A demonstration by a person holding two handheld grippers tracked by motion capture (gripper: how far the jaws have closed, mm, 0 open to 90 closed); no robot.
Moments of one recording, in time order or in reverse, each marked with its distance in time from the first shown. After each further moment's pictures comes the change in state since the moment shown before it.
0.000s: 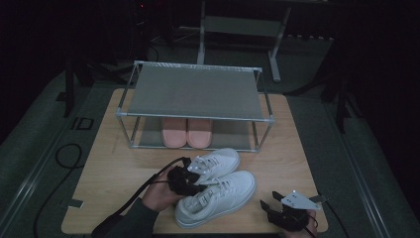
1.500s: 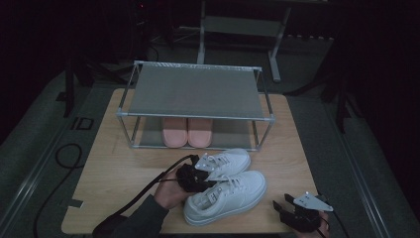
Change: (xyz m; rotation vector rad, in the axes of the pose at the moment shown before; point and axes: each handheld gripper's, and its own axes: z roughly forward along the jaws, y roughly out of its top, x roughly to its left) left arm -0.006 0.020 0.007 -0.079 0.006 -0.003; right arm -0.027 -0.018 -0.011 0.044 -0.060 0.055
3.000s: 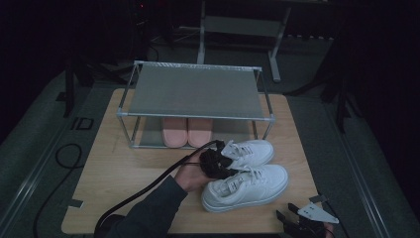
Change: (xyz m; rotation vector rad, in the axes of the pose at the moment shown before) left arm -0.004 0.077 0.014 0.005 -0.042 0.165; right arm 0.008 -0.019 -0.019 0.009 0.000 0.011
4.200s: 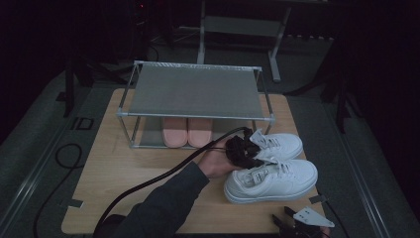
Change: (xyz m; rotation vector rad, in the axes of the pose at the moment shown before) left arm 0.002 0.070 0.006 -0.045 -0.065 0.068; right arm 0.013 -0.004 0.000 0.012 0.019 -0.031
